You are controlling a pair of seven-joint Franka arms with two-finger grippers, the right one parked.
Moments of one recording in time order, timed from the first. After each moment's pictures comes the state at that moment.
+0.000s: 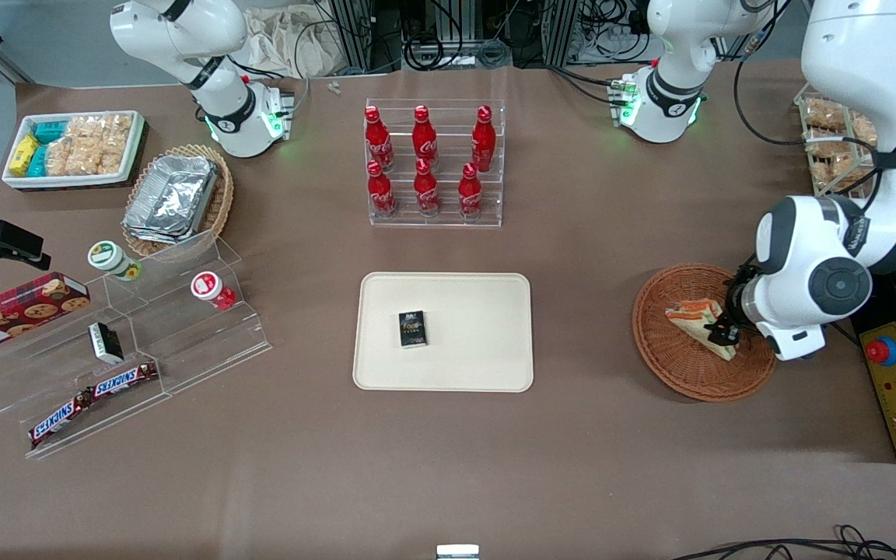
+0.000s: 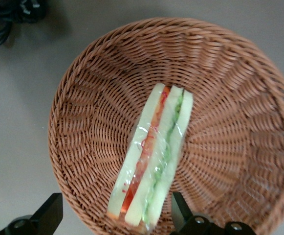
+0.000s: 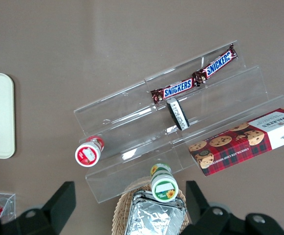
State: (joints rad) arm 0.07 0.36 -0.12 -1.93 0.17 2.06 -1.29
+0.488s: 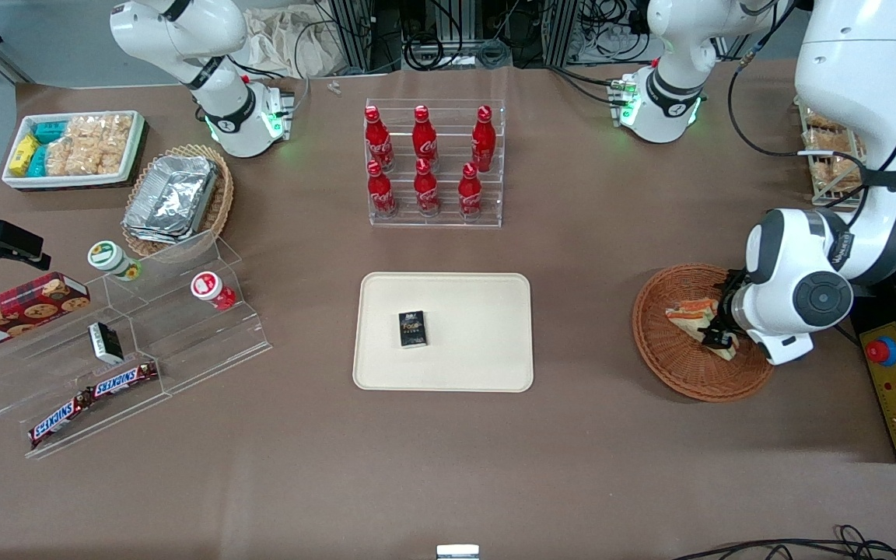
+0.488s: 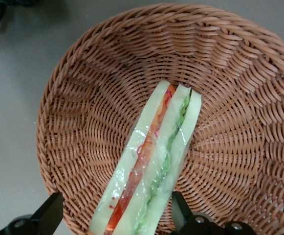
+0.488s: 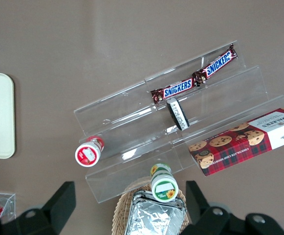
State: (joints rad) arm 0.07 0.41 -0.12 -1.93 0.17 2.09 -1.34
